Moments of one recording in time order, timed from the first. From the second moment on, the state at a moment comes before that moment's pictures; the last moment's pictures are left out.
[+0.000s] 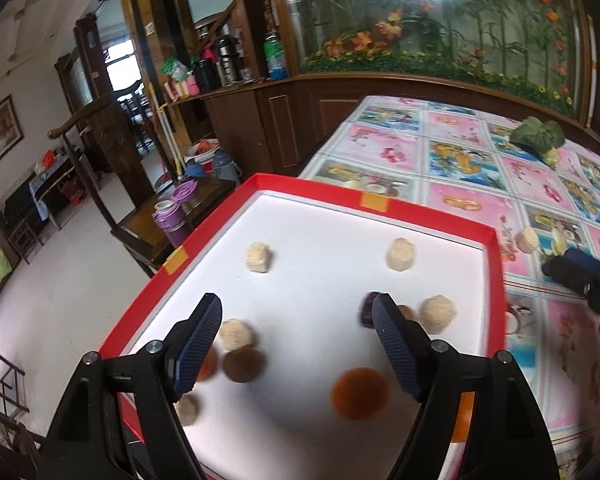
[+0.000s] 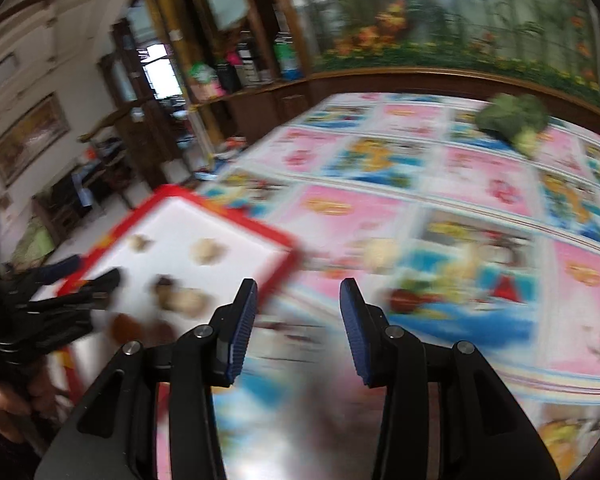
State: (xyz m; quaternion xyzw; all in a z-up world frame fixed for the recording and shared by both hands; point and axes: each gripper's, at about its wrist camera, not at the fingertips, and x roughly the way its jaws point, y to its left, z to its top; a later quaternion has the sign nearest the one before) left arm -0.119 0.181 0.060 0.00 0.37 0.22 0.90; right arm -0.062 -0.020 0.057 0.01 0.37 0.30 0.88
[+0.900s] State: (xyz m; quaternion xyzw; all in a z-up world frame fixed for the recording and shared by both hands) left arm -0.080 0.096 0.091 0.07 0.37 0.12 0.92; right arm -0.009 -0.035 0.028 -0.06 0.44 0.23 0.86
